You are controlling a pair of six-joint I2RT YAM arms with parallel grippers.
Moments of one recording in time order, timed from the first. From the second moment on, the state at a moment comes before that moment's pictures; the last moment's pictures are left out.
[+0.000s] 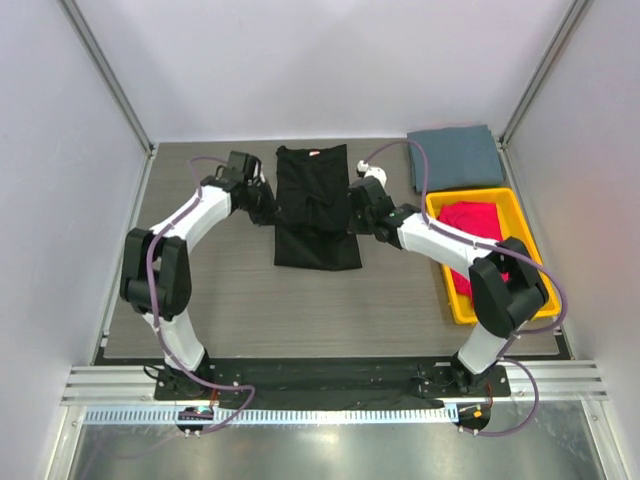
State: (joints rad) left arm -0.29 1.76 1.31 -0.55 0.32 -0.67; right arm 0.63 1.66 1.13 -0.24 0.24 0.54
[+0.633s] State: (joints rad) left arm -0.19 2.16 1.84 -0.63 0.37 -0.60; right arm 0.46 2.02 1.62 -0.29 0.04 0.42
